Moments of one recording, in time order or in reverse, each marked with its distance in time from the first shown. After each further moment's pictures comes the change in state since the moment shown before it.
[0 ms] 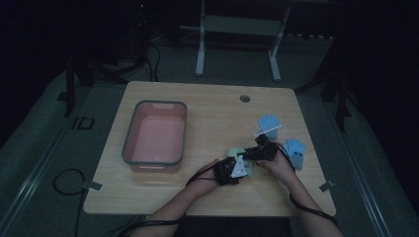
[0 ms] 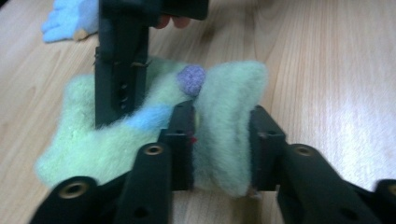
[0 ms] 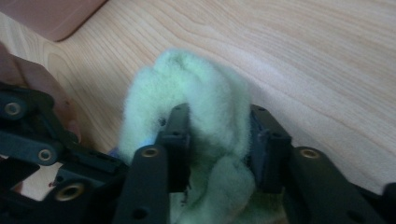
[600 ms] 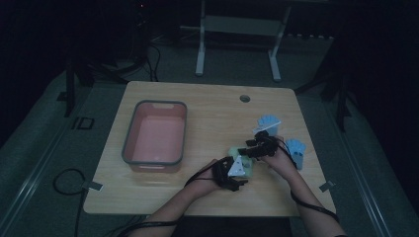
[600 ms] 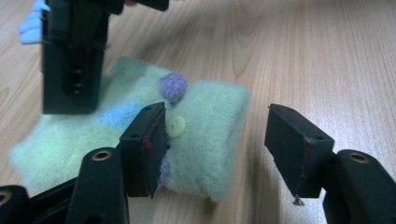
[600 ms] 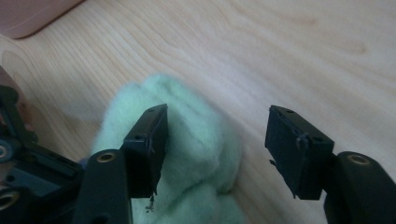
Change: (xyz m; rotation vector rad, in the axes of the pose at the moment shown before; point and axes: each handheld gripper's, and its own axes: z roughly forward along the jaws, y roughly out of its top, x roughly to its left) left arm -0.004 -0.003 -0.005 -0.048 -0.052 -0.011; right arm 0.006 0.015 -0.008 -0.016 -0.149 -0.117
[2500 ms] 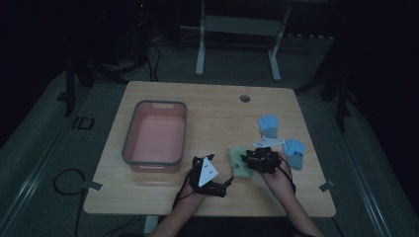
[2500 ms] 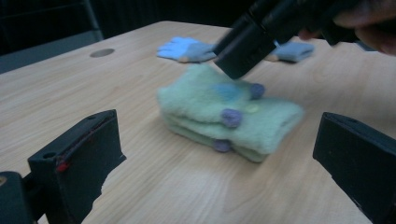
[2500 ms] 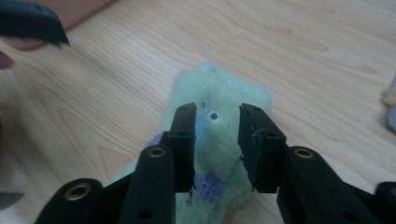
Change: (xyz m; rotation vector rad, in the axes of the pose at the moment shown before) left arm -0.026 -0.041 -0.055 -0.277 0.363 -0.311; right arm 0.072 -0.021 -0.034 -0.109 -0.224 0.014
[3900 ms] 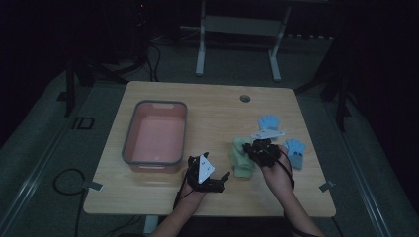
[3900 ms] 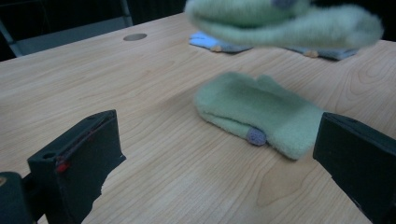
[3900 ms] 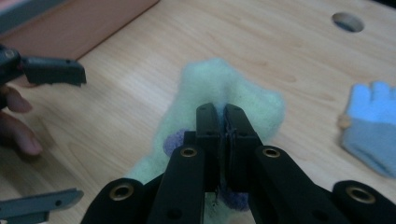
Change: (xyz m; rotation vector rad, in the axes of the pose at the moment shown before) left arm 0.008 -0.006 0.002 0.033 0.108 -0.072; right arm 0.017 0.036 -0.019 -0.001 -0.096 0.011
